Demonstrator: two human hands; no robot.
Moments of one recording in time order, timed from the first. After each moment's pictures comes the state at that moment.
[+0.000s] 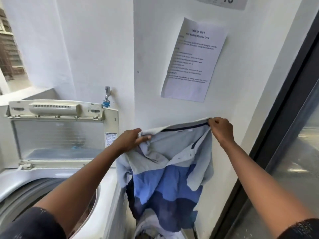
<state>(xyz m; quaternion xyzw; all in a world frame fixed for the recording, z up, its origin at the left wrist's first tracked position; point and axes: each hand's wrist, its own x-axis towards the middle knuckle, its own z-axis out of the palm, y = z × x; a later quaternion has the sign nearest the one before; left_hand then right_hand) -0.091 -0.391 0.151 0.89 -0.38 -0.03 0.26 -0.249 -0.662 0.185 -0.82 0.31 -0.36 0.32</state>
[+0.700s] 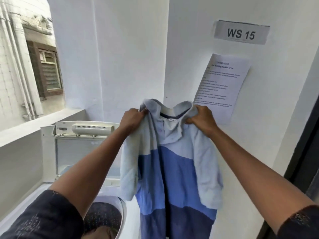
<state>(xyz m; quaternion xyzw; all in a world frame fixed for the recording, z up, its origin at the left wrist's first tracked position) -0.037 -0.321 0.275 0.87 -0.20 0.08 0.45 -0.167 -0.523 0.289 -0.87 0.10 -0.36 0.32</state>
